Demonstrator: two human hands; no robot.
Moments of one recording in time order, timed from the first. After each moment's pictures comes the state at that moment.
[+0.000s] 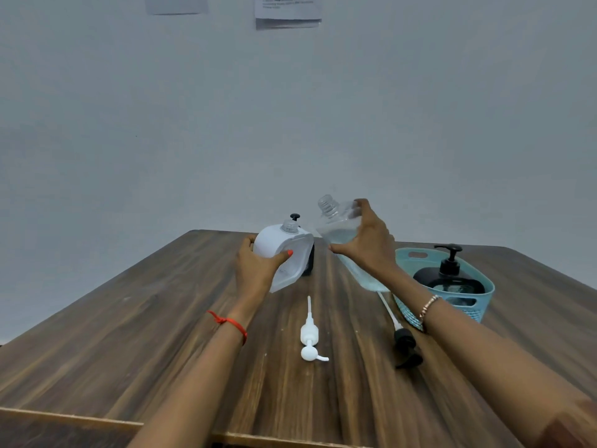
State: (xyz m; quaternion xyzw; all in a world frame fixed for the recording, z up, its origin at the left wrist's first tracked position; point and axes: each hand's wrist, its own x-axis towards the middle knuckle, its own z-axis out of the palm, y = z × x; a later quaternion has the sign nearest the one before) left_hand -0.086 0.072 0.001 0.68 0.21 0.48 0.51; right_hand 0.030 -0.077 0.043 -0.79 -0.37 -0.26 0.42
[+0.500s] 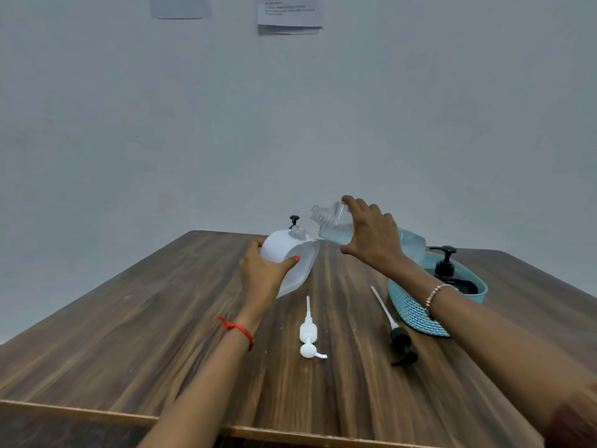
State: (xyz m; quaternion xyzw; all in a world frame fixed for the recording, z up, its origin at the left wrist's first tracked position) left_hand -0.092 0.057 -0.002 0.69 0.22 0.49 0.48; right_hand 0.021 -0.088 0.067 -0.84 -0.40 -0.33 0.16
